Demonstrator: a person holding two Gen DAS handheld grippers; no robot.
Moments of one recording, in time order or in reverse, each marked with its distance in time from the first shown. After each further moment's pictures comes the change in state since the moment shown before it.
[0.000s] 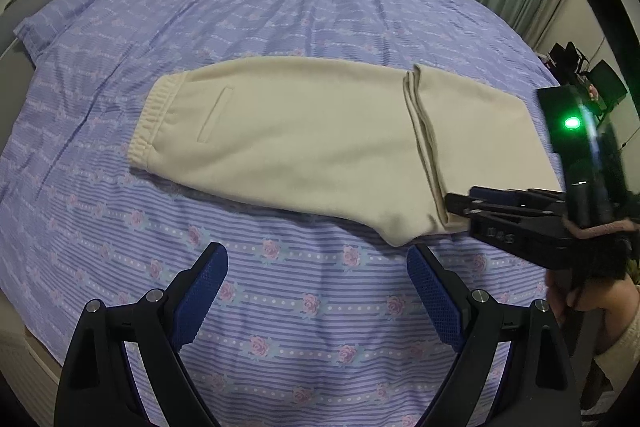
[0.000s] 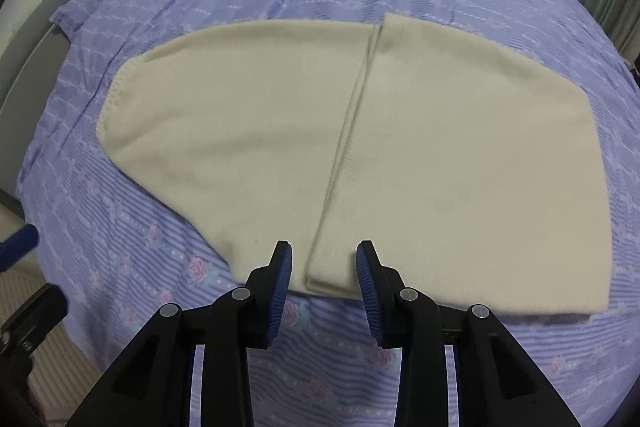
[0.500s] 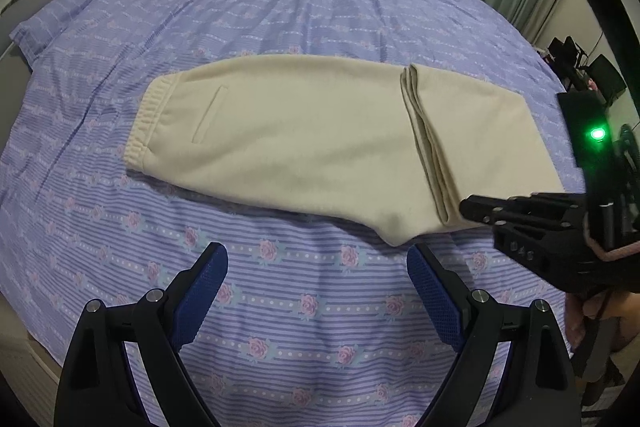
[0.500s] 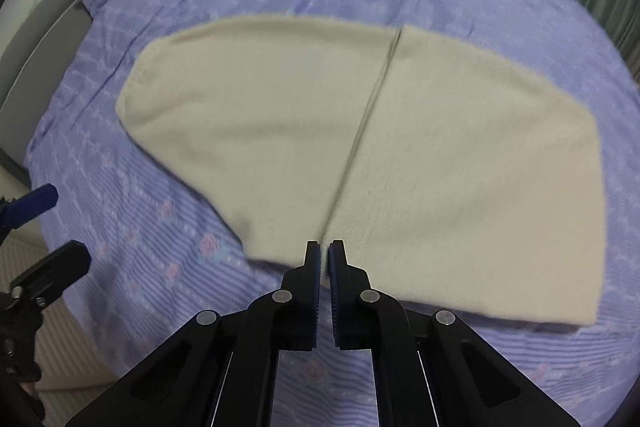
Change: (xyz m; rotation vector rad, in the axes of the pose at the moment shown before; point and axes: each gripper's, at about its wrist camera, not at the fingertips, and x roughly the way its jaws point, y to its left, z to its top) left arm 0.005 -0.003 0.001 0.010 0.016 0.000; right arm -0.011 0.007 -0.009 -0.075 0.019 0.037
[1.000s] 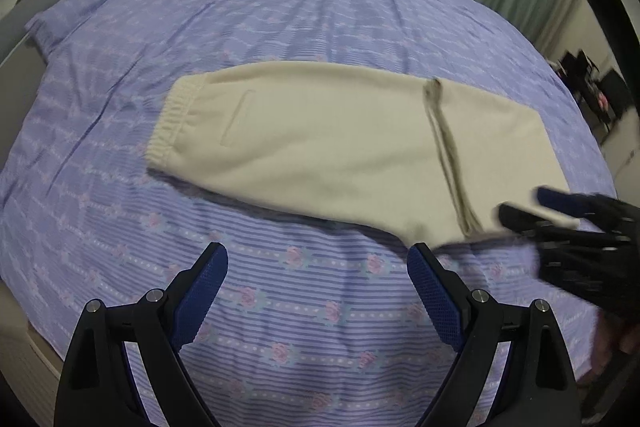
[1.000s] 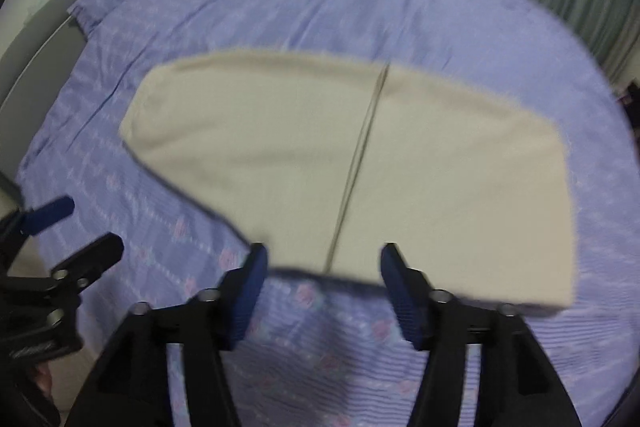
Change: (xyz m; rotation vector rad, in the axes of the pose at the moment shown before) left arm -0.007 0.032 0.001 -0.069 -0.036 0.031; right arm -0.060 0.027 0.001 0.019 -0.130 -0.120
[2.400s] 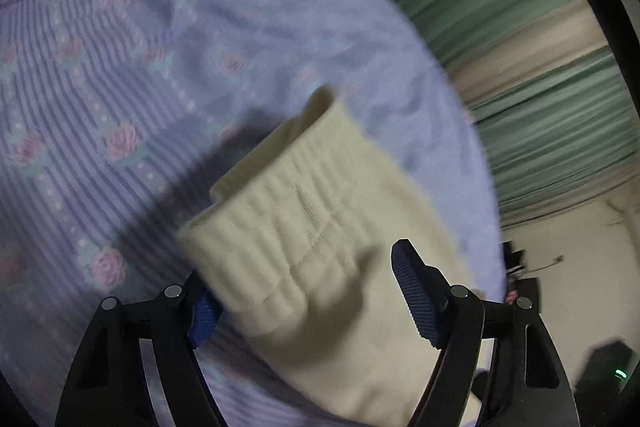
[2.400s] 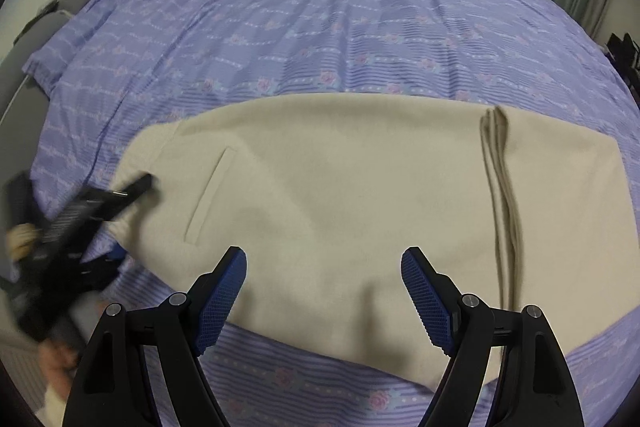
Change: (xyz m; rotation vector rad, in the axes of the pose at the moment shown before) left arm 0.176 0.207 0.069 -0.676 -0.040 -0.393; right arm 0.095 0.104 0.092 0.209 0.007 -0.005
